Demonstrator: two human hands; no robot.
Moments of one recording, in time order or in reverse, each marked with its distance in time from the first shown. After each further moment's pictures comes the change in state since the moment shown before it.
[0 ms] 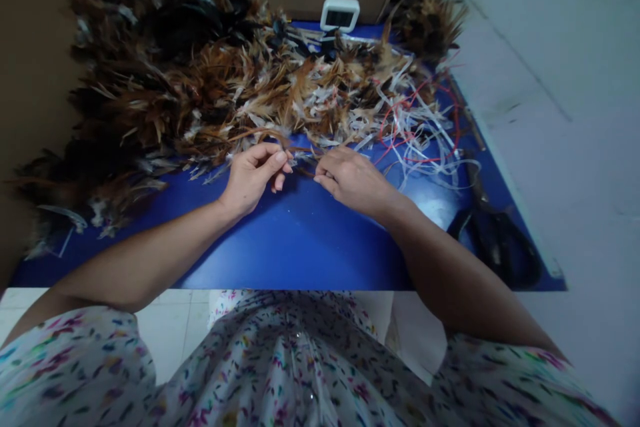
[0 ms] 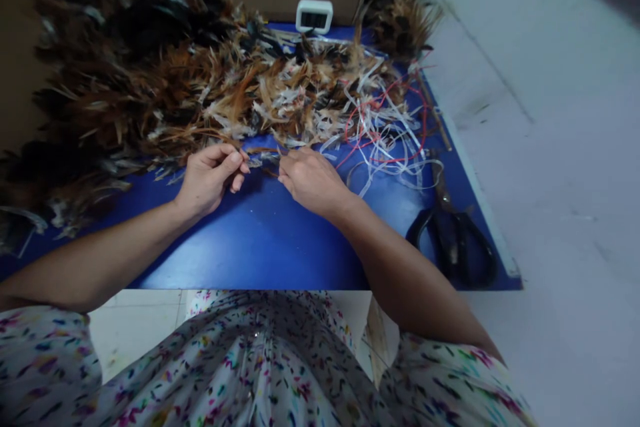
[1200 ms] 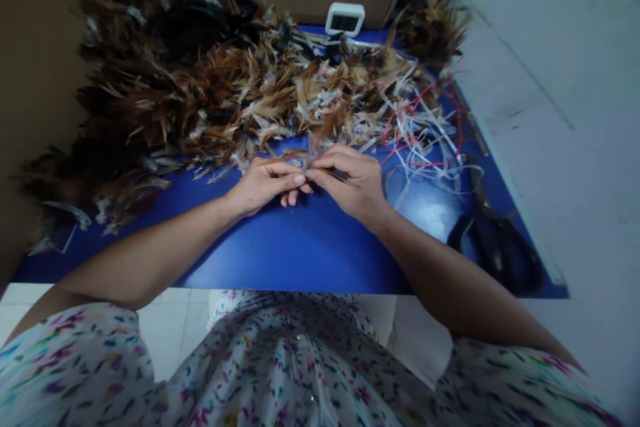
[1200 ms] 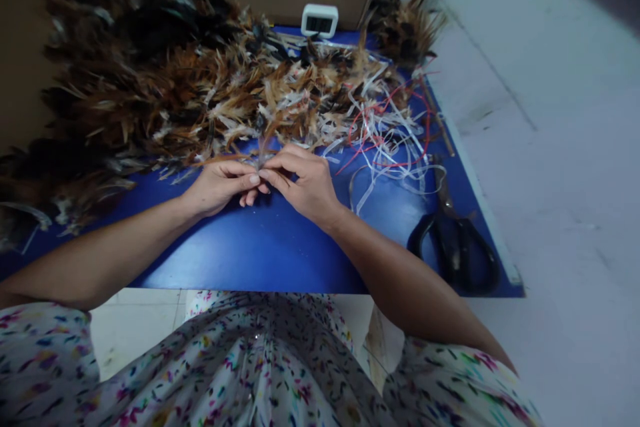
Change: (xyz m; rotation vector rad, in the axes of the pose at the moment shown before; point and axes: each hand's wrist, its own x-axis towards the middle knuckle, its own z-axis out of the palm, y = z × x) left_hand -0.003 0.010 -0.002 0.146 -0.331 -0.208; right_hand 0.002 -0.018 0.016 0.556 0.556 -0.119
